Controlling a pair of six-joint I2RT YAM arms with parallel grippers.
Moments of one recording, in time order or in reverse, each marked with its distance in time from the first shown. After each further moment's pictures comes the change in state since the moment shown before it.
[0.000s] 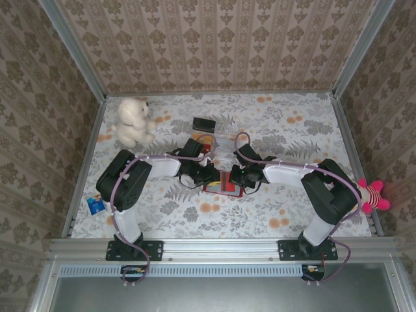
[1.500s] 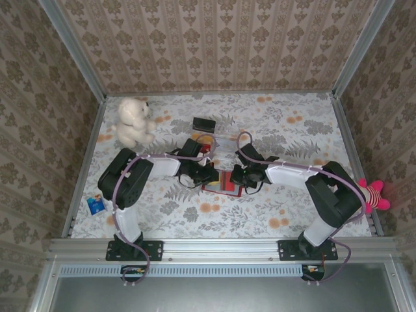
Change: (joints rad) left arm 0.029 0.026 -0.012 0.039 0.014 0.036; right arm -0.013 -0.051 -0.010 -0.029 0.000 -0.003
